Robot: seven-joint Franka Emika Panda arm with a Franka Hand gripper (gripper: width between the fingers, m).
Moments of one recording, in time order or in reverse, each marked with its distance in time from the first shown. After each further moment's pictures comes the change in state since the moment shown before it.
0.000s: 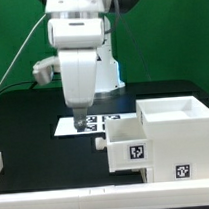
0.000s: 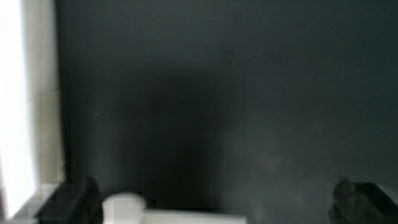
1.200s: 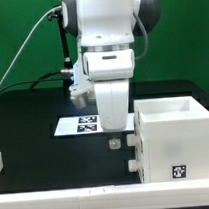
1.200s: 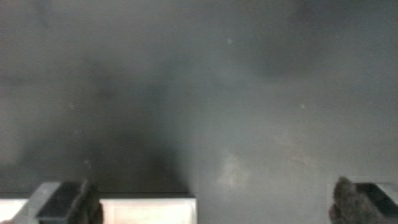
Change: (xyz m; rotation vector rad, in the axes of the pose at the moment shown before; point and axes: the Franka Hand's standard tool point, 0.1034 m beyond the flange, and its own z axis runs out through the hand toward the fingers) arm 0.062 -0.018 0.030 -0.014 0.049 0.079
